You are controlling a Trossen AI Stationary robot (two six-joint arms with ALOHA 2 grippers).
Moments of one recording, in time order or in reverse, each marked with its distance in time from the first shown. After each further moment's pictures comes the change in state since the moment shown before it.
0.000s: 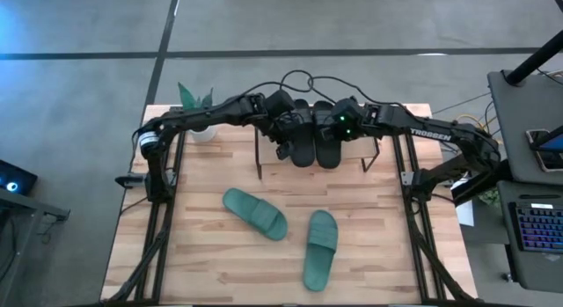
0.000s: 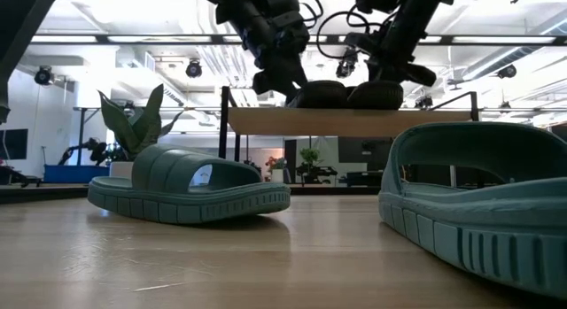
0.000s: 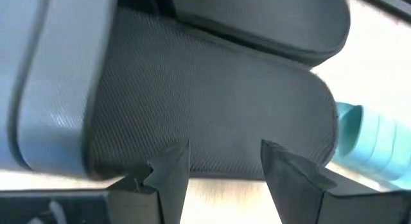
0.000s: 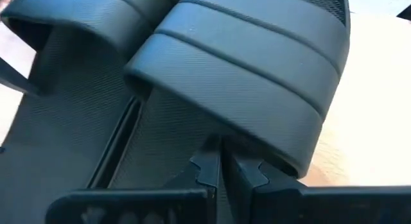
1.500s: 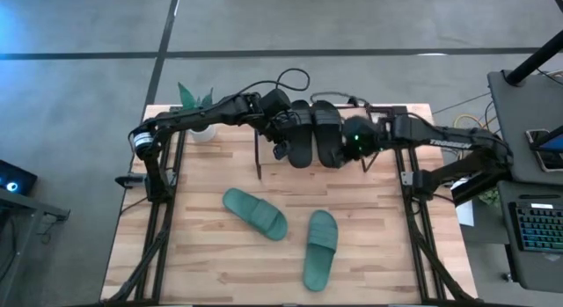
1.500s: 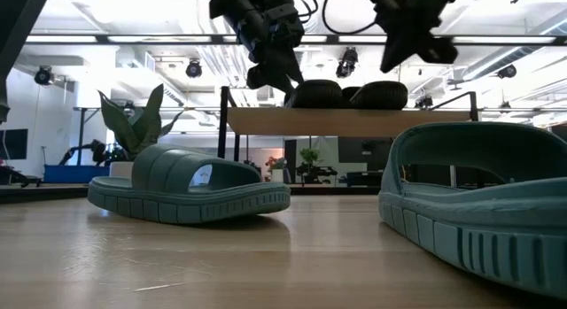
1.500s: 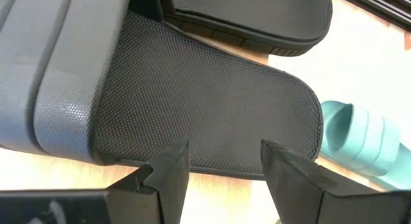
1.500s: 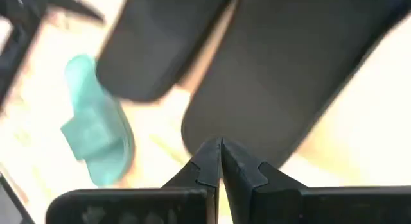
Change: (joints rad) left arm -0.003 -0.043 -0.017 -0.014 0.000 -0.014; right arm 0.202 -0.134 -0.003 -0.120 -0.131 0.137
